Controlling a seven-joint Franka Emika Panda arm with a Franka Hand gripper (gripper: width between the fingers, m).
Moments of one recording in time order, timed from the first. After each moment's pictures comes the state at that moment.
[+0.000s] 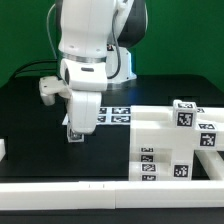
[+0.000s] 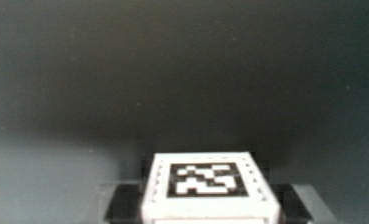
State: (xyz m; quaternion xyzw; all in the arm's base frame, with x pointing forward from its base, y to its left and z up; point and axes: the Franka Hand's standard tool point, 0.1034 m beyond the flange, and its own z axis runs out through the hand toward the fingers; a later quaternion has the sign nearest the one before) arm 0.451 -0.094 0.010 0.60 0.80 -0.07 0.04
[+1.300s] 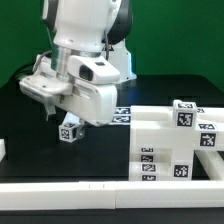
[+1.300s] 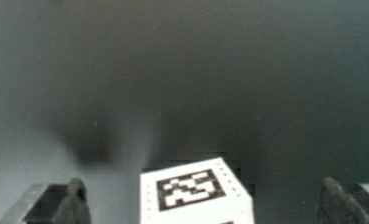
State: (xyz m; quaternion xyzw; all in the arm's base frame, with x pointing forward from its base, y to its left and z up) arm 0.458 -0.107 0.027 0.43 0.90 -0.09 0.06
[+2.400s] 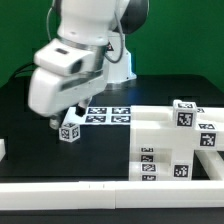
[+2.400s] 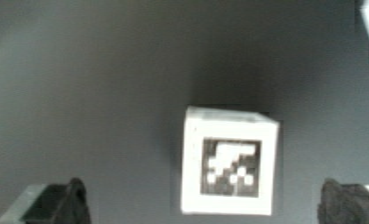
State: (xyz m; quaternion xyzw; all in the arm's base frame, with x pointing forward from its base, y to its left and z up) arm 0.470 -0.111 0.046 0.90 0.41 -0.10 0.06
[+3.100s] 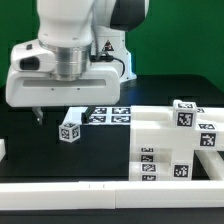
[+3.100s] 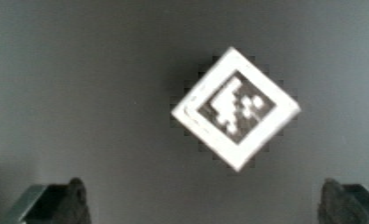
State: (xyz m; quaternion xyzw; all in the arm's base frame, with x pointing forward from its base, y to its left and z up) arm 0.475 -0.108 0.044 0.99 0.02 -0.11 0.02
